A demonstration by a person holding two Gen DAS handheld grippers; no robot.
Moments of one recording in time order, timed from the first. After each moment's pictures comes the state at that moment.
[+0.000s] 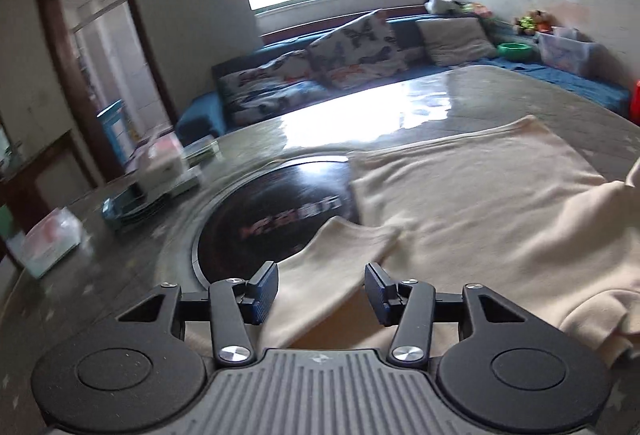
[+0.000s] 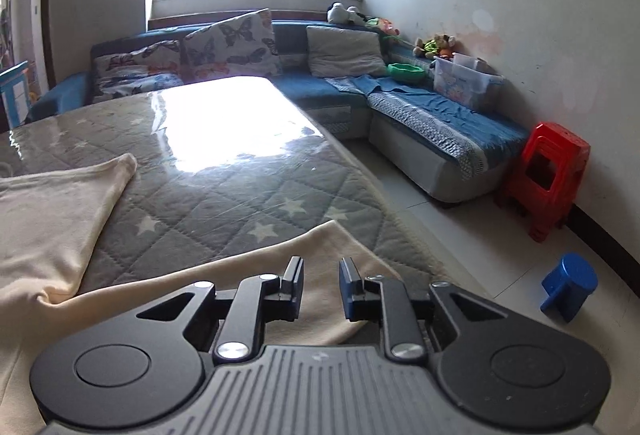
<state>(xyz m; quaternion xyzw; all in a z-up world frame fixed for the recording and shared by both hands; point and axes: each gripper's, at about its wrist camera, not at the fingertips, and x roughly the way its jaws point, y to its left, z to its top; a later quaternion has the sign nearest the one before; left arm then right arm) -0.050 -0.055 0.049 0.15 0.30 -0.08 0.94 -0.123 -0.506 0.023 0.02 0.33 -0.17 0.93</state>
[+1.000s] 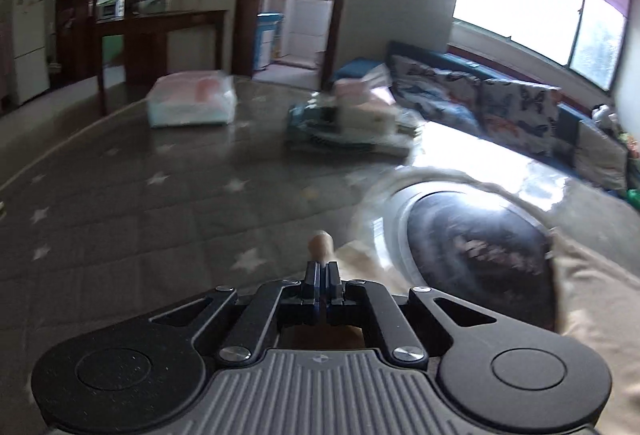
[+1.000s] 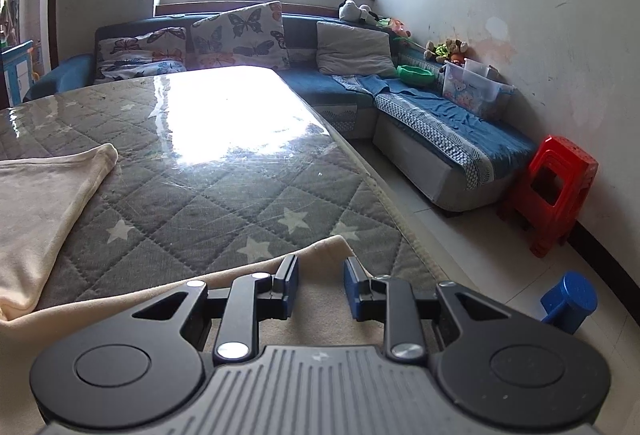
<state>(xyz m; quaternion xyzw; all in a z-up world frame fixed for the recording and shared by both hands) -0.040 0.128 0.035 -0.10 0.31 0.16 0.93 -0.082 -0.513 0.010 -0.01 0.33 -0.17 0.93</state>
